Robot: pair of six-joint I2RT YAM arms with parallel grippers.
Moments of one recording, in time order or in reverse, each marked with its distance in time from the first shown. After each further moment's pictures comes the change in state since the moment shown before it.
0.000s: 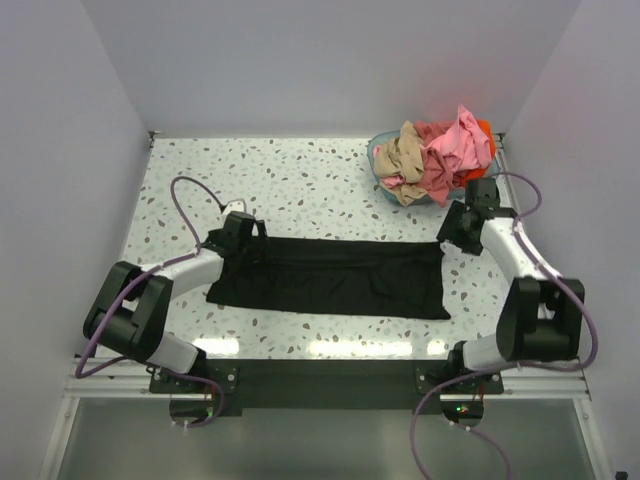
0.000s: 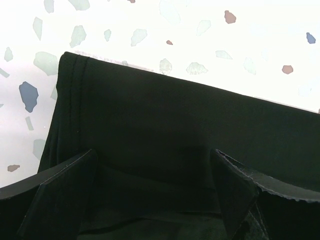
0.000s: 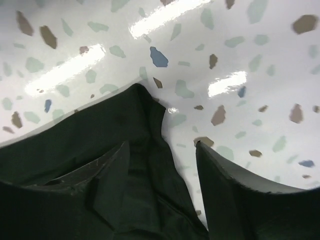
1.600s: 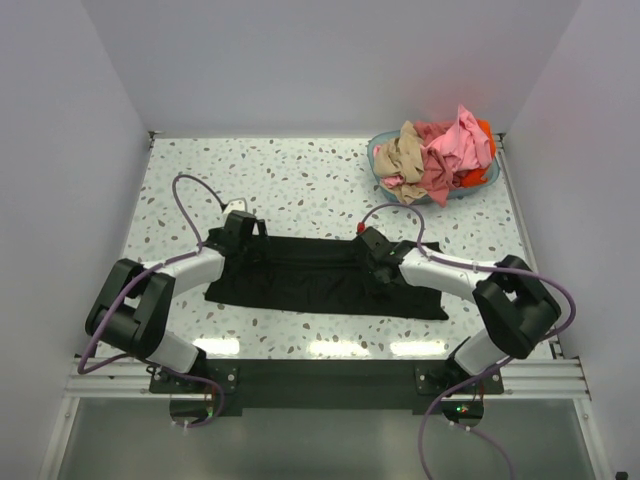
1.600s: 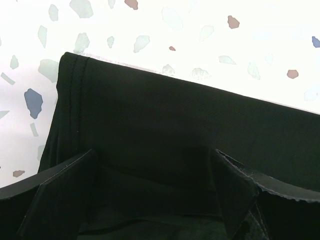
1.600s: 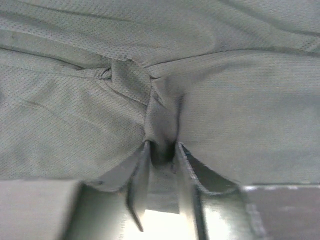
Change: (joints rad) left arm 0.000 0.020 0.009 0.009 -0.017 0.018; right arm 0.792 0.038 -0.160 0.101 0.120 0.080
